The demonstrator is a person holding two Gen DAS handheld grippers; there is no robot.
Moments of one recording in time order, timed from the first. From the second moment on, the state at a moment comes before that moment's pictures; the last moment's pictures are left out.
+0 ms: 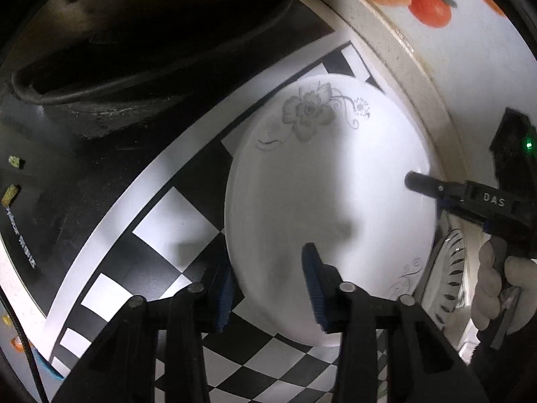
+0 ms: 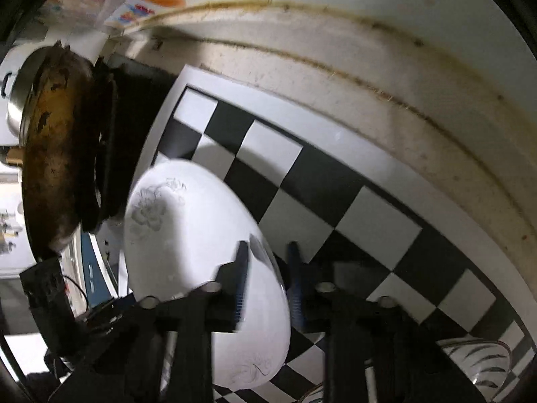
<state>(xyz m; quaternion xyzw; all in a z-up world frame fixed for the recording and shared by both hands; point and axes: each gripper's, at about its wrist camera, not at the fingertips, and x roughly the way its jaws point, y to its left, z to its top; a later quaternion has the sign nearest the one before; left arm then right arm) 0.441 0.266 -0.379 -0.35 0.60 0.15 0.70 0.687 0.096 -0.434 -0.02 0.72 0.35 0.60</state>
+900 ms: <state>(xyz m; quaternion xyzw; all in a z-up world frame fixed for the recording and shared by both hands) 0.409 0.226 -0.334 -0.29 0.59 0.11 0.75 0.616 0.034 -0.369 -0.02 0.65 0.36 0.67</state>
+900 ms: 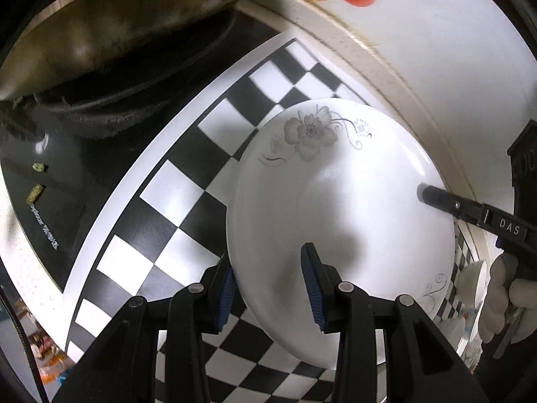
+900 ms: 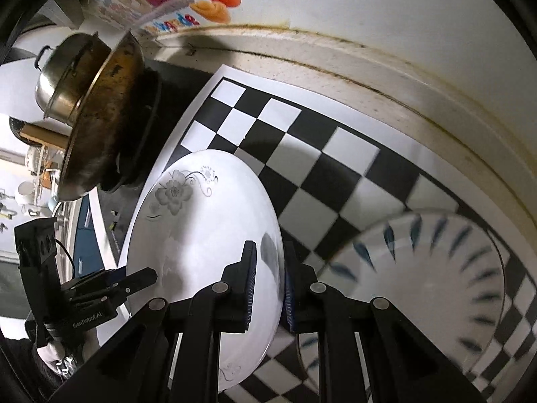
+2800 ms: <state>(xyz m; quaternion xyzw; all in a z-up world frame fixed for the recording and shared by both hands) 0.318 -0.012 -0.340 0.02 0.72 -0.12 0.68 0.307 -0.281 -0.377 0.21 0.66 0.10 0.71</state>
